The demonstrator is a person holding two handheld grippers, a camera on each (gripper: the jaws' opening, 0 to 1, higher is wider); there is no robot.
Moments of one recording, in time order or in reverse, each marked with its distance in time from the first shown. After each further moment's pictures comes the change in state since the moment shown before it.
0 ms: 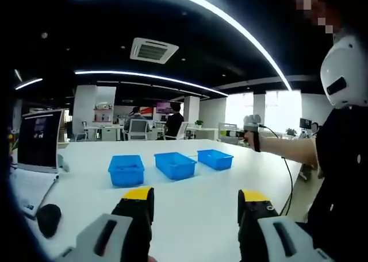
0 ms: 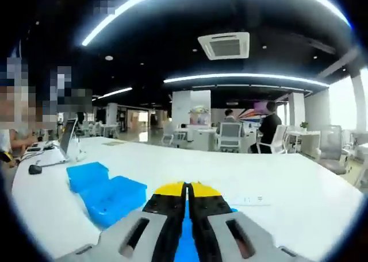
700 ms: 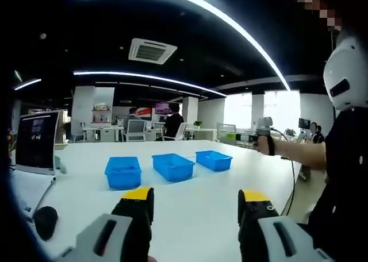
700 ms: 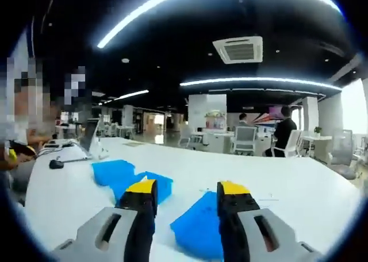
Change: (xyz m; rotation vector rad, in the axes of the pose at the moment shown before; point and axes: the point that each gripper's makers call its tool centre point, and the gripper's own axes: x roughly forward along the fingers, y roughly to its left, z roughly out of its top) left arm 0.011 -0.005 0.002 0.003 -0.005 -0.015; right arm -0.096 0.069 0.006 0.008 -0.066 0.189
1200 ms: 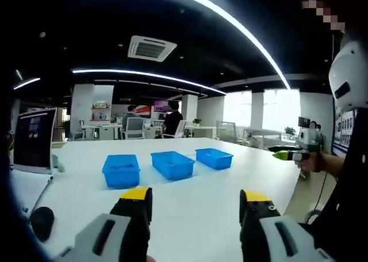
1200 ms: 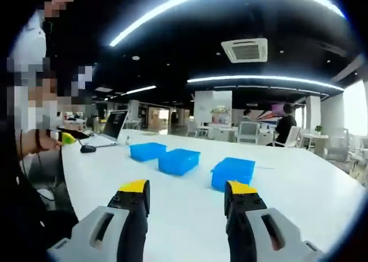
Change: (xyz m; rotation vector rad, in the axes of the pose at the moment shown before) left arm 0.012 0.001 -0.005 -0.004 0.020 -0.003; right arm -0.155 0.071 -0.043 -0.053 0.078 -0.052
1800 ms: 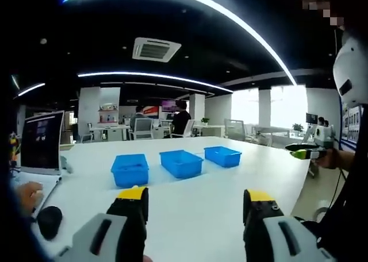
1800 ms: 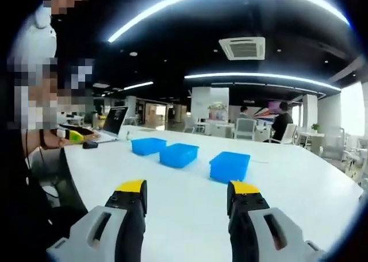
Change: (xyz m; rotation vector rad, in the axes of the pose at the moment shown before) left arm -0.003 0.012 -0.005 0.027 0.004 0.073; right arm -0.016 0.012 -0.002 -0.001 0.023 0.006
